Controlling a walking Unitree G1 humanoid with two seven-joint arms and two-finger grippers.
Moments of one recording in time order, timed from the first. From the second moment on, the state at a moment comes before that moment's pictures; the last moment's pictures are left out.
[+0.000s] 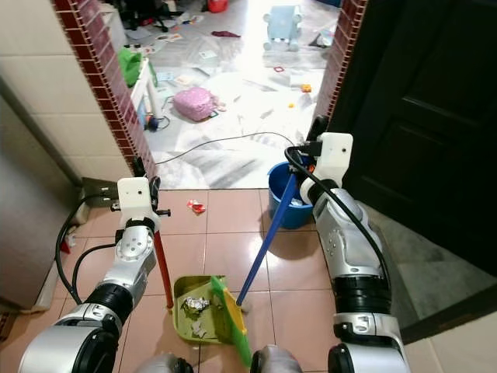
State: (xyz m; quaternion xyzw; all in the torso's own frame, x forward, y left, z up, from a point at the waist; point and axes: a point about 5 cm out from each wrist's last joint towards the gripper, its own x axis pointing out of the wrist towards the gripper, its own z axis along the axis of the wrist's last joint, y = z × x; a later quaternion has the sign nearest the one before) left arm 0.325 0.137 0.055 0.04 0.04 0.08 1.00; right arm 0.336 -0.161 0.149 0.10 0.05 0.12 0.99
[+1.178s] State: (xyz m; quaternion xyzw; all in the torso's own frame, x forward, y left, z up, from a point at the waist) left arm 0.328 0.112 0.044 0.02 0.13 -0.08 0.99; right arm 0.342 -0.164 0.186 -0.12 0.00 0.16 0.98
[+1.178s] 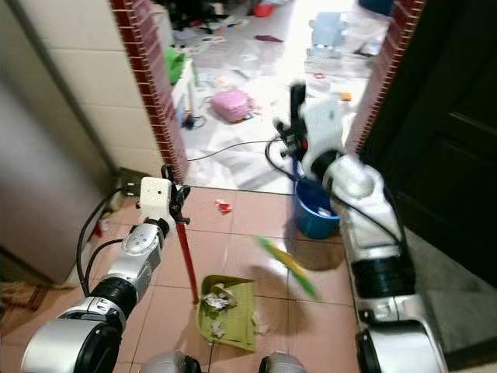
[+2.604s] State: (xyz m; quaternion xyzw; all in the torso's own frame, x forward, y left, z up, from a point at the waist) left arm 0.328 0.125 0.047 -0.02 0.14 -0.06 0.99; right arm 0.342 -0.167 0.169 0.03 0.04 0.09 0.99
